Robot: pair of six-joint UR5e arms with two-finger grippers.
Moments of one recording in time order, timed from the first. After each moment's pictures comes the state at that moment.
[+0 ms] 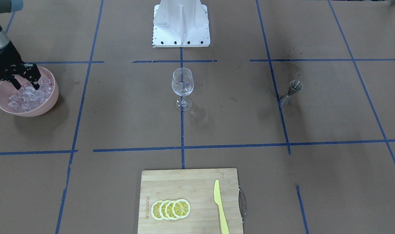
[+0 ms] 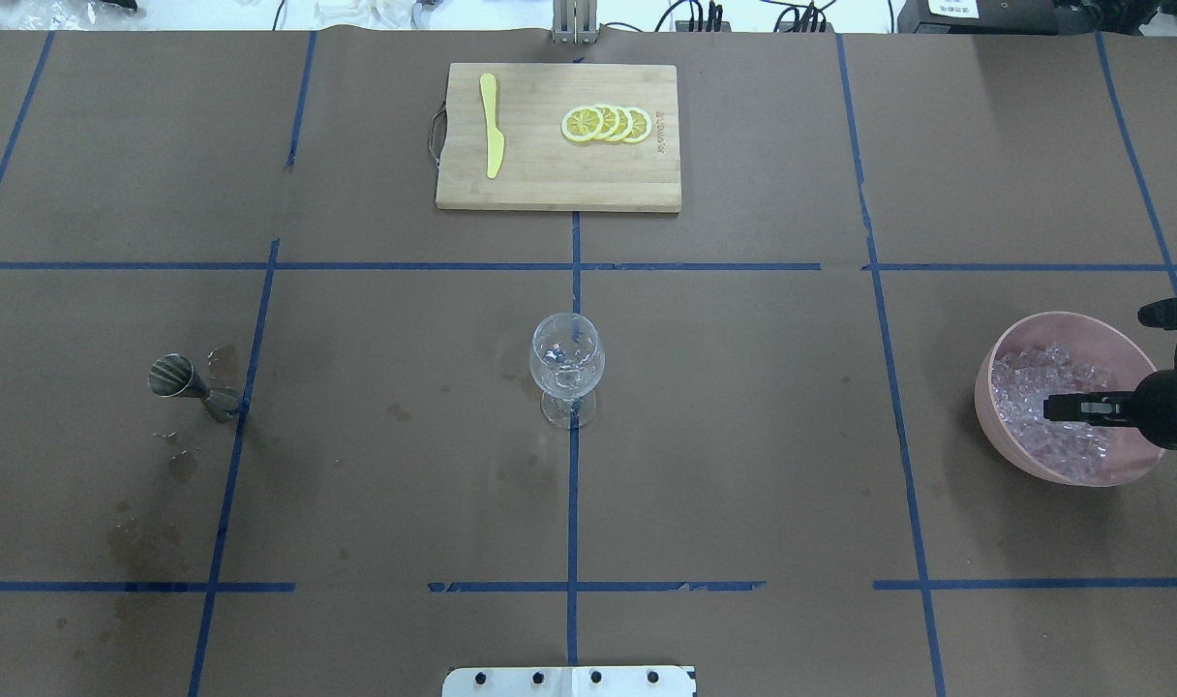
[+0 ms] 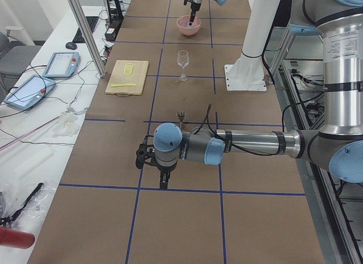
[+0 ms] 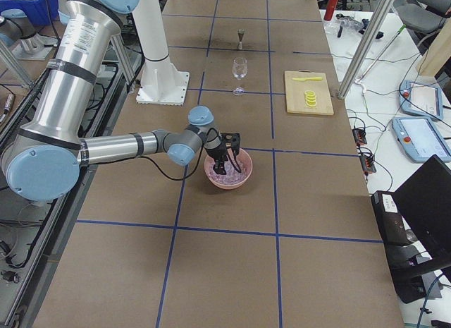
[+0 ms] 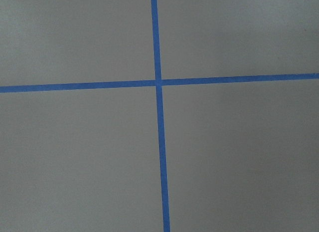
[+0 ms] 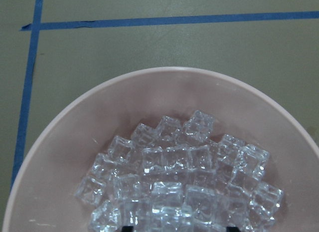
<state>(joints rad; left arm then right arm) -1.57 -1.43 -1.73 -1.71 -2.43 -0.06 0.73 -1.93 1.97 -0.83 1.82 1.10</state>
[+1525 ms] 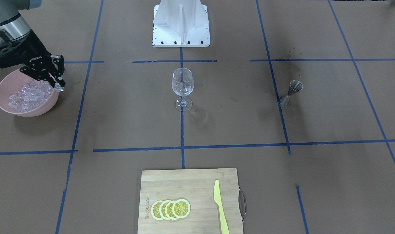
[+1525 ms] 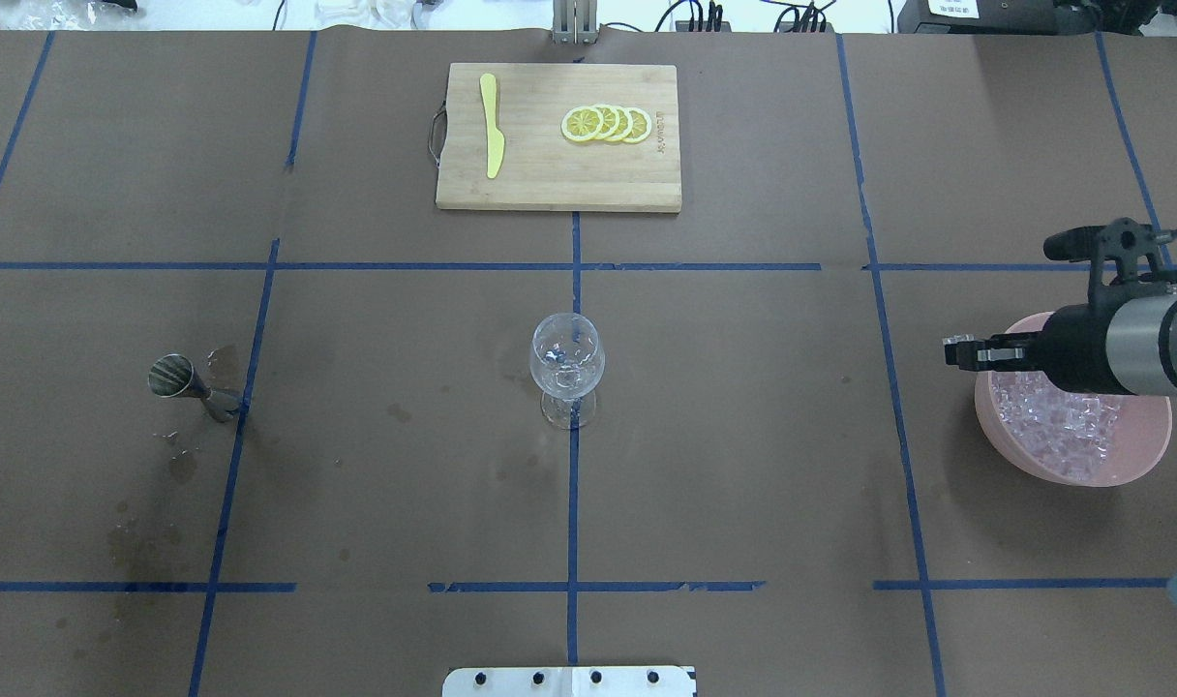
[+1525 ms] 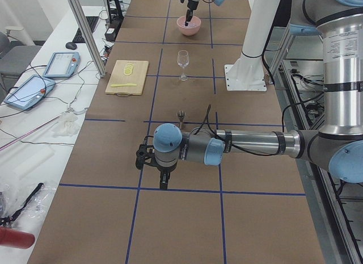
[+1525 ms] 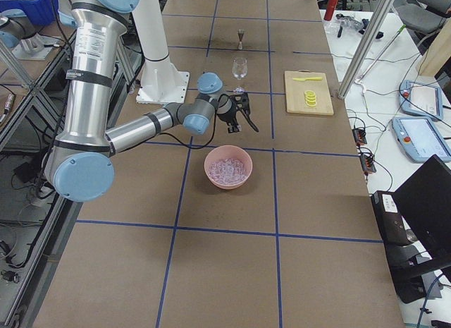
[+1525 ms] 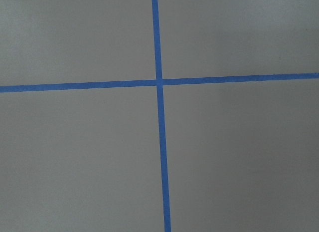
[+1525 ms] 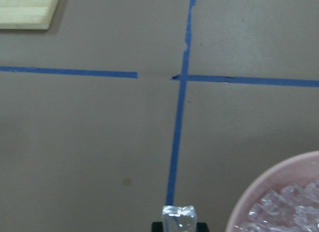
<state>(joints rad) -1.57 -1.43 -1.73 -1.71 -2.42 -0.06 0.74 -1.69 2.11 -1.00 1.88 1.03</state>
